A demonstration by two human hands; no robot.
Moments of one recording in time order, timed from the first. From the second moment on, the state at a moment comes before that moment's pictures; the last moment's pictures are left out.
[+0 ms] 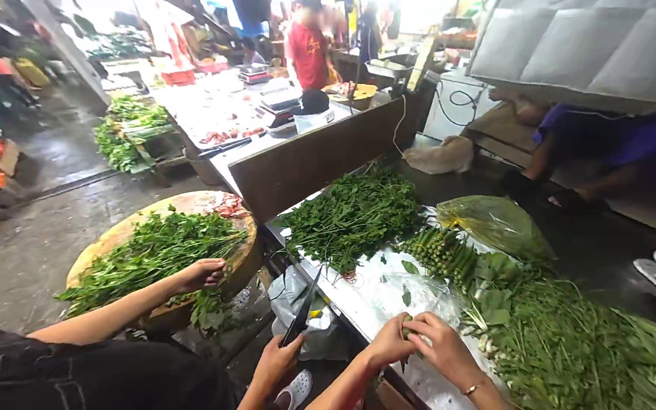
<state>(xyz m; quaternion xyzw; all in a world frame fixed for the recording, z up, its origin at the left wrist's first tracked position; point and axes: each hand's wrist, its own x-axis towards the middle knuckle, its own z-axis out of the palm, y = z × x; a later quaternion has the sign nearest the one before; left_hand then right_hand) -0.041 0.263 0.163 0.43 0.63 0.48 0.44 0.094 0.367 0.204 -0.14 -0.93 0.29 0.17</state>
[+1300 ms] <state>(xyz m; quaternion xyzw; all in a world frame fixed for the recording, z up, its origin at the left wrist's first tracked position) -0.046 0.255 0.205 0.49 0.58 0.49 0.43 0.084 0.362 0.192 -0.05 -0.92 0.21 0.34</state>
